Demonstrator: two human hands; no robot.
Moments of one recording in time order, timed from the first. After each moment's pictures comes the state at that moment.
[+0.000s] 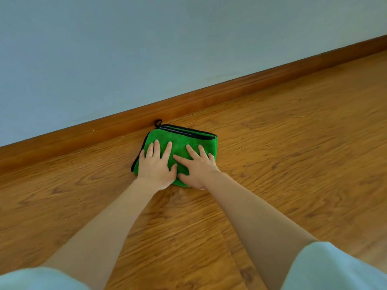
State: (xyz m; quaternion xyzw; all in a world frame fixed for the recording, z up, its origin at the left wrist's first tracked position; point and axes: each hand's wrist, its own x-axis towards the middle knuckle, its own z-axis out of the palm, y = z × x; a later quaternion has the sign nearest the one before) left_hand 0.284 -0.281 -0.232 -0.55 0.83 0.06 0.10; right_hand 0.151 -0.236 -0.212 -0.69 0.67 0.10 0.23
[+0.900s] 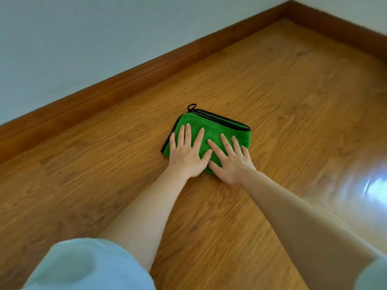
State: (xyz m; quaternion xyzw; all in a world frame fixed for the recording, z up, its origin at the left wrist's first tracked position) left_hand -0.084 -0.206 -0.247 -0.34 0.93 0.11 0.07; right_hand -0.177 -0.097 -0.227 -0.49 0.85 0.07 0.19
